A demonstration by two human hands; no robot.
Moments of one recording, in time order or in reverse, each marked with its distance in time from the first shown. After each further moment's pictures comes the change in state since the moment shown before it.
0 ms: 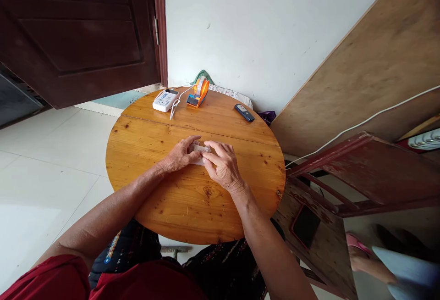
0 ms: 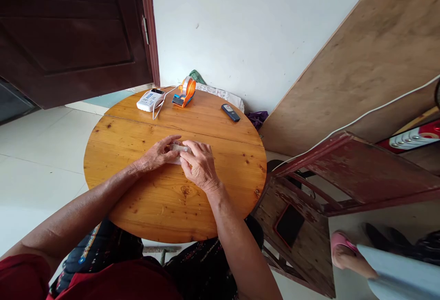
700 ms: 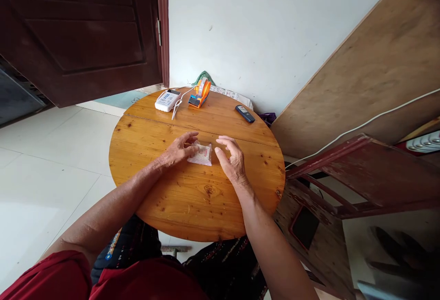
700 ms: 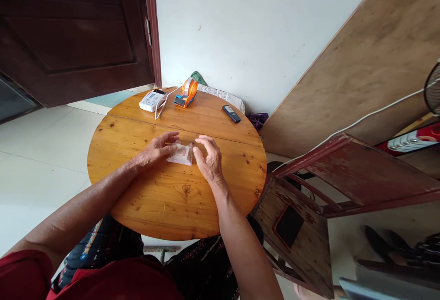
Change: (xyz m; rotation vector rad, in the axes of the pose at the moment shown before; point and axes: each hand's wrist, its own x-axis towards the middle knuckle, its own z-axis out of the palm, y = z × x) left_hand 0.002 0.002 -0.010 -0.284 0.026 -0.116; right_hand -0.003 0.020 0.007 0.375 0.208 0.374
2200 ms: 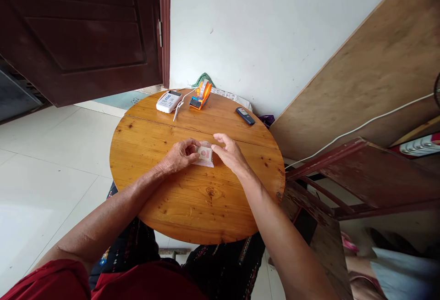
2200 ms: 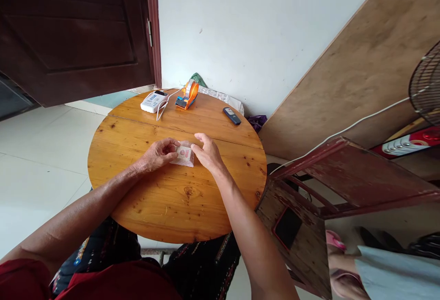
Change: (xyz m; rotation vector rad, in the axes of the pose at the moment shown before) left_hand -0.011 0.003 0.008 0.190 0.016 0.159; right_hand 0.034 0.016 0.007 0.032 -0.242 0.317
